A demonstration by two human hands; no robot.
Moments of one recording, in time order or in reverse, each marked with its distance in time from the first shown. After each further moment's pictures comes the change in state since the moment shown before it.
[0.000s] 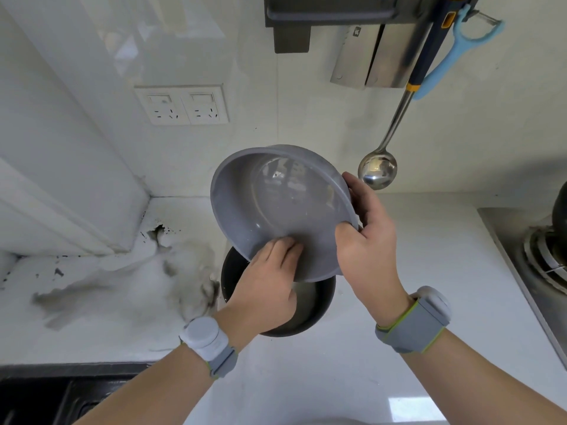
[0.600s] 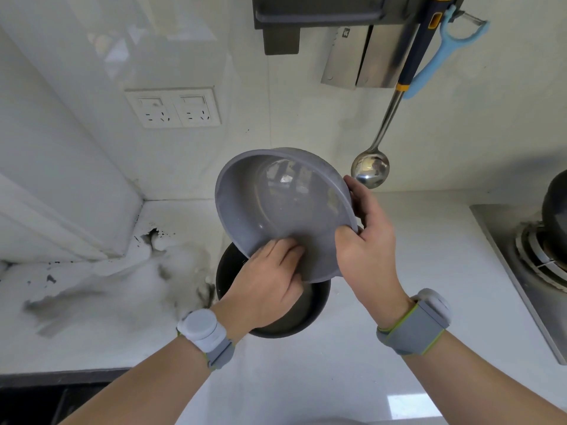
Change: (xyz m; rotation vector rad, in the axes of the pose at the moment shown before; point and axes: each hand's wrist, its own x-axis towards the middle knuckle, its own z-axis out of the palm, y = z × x) left_hand 0.010 -0.003 -0.001 -0.020 0.038 0.085; right_hand -0.001 0.008 -0.009 -0.060 0.014 0.019
